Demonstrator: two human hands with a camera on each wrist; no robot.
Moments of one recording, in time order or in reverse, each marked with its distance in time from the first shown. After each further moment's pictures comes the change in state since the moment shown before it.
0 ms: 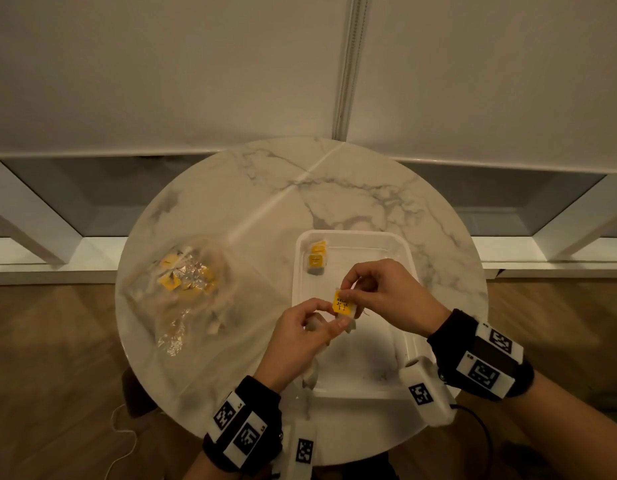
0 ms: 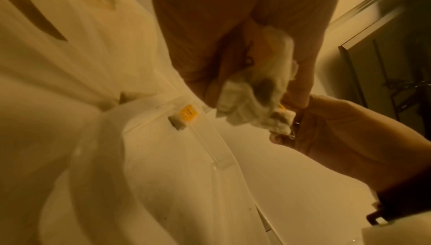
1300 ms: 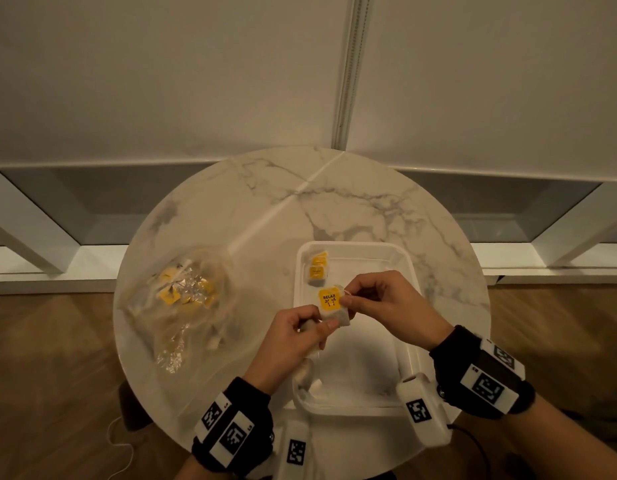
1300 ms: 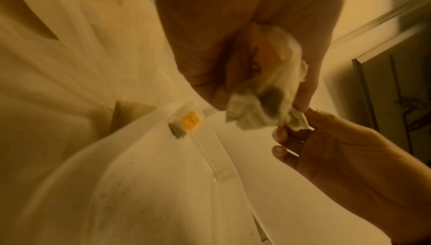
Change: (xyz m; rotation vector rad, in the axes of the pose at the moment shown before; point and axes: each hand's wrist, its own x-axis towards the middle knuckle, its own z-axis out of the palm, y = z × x) left_hand 0.014 0.010 -0.018 -0.017 -0.085 0.037; right_hand 0.006 0.007 0.002 0.276 0.001 -0.064
